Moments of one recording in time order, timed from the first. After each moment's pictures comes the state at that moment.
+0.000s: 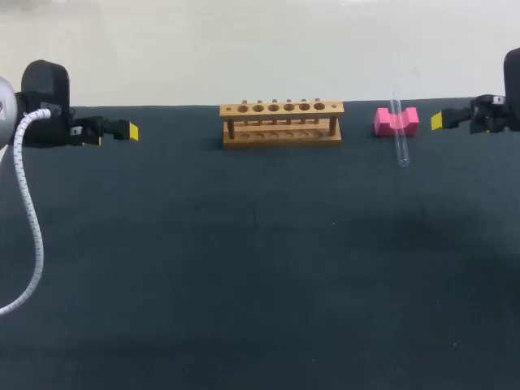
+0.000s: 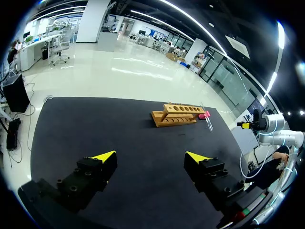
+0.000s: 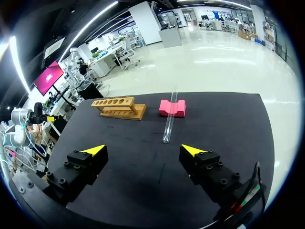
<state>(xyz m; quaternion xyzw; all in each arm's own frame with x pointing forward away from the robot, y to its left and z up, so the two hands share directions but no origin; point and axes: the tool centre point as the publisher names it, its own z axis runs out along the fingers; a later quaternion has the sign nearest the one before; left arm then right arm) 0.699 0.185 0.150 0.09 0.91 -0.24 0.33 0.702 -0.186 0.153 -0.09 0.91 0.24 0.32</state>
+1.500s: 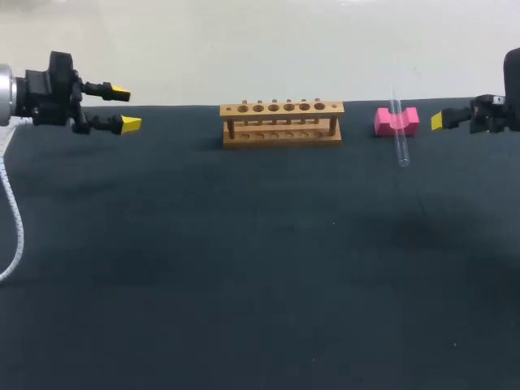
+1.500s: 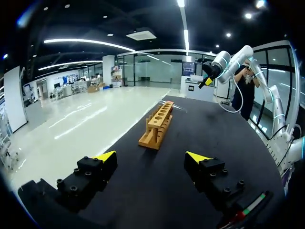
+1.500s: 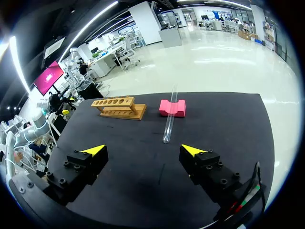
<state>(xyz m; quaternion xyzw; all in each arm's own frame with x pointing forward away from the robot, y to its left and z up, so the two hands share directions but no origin) 0.818 0.188 0.110 0.48 0.69 -0.31 0.45 0.702 -0.186 0.153 -0.09 0.91 0.24 0.32</state>
